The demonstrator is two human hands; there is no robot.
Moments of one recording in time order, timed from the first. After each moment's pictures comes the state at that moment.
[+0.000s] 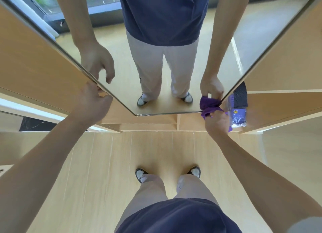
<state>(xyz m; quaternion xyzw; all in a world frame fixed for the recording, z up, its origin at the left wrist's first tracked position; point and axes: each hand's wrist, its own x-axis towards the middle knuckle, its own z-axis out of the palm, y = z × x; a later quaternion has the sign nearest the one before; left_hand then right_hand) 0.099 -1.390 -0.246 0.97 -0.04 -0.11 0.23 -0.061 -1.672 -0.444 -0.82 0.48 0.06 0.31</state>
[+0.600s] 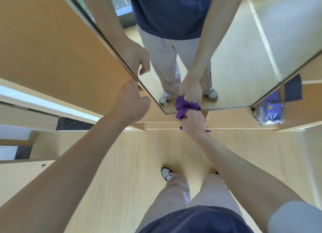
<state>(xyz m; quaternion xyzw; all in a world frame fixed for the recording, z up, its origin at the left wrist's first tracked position) 0.106 -1.378 -0.244 0.96 -0.09 -0.16 0.22 0.022 -1.508 -0.447 -0.86 0.30 0.11 0.41</state>
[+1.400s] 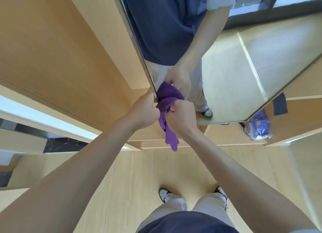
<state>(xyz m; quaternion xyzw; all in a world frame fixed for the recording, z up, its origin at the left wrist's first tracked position) 0.128 -1.362 -0.229 0.90 -0.20 -0.27 0.28 0.056 -1.464 -0.288 -0.86 0.21 -0.12 0.45</state>
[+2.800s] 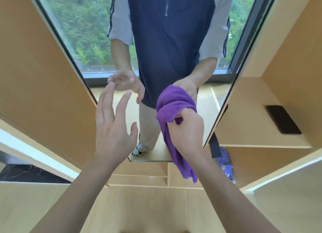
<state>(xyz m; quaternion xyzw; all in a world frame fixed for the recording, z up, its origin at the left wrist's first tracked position) 0.039 -1.436 -0.171 0.88 -0.30 0.31 0.23 -0.031 -1.607 -0.170 -0.86 0.23 -0.24 0.39</state>
